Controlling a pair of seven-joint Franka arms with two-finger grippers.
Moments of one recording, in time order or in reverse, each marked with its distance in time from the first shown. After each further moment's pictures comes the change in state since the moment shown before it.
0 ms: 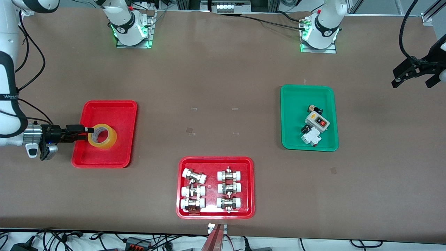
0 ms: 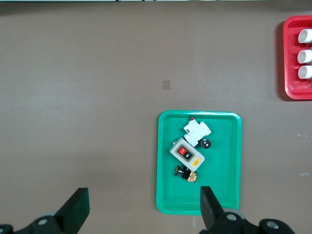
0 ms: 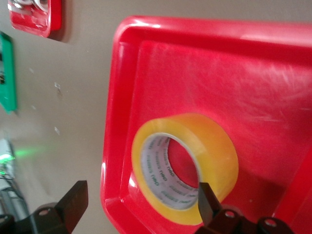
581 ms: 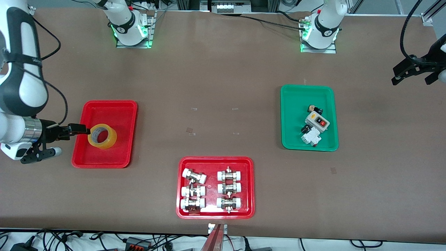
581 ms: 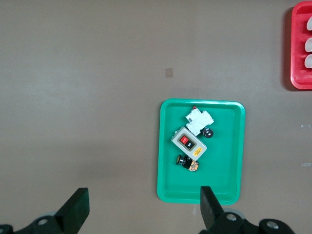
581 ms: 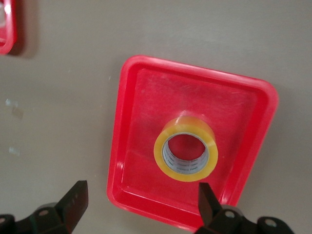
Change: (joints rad) left arm 0.005 0.001 0.005 0.000 0.000 -0.051 0.000; right arm 0.239 -0.205 0.006 0.081 -0.393 0.003 0.525
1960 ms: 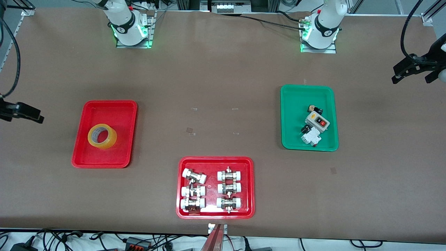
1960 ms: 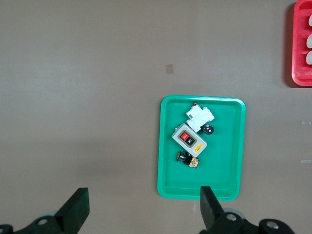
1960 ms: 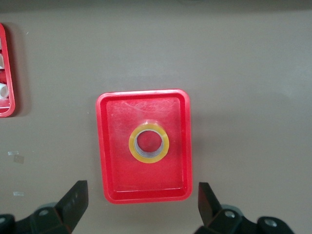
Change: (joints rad) left arm 0.001 0.000 0.001 0.004 0.000 -0.018 0.000; right arm 0.018 -0.223 -0.035 0.111 -0.134 -0.116 0.235
